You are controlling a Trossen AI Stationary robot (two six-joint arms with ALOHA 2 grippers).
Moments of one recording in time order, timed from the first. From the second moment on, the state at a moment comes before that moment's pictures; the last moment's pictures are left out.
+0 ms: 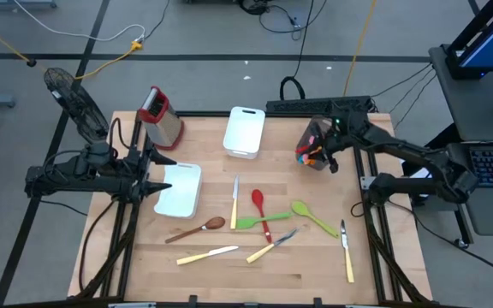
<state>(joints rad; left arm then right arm) 0.05 0.22 0.47 -0.31 0.13 -0.14 -0.79 1.09 0.62 -0.30 -0.76 1.79</state>
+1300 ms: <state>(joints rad) 0.05 0.22 0.47 -0.31 0.13 -0.16 -0.96 1.09 0.59 -0.05 -0.74 1.77</state>
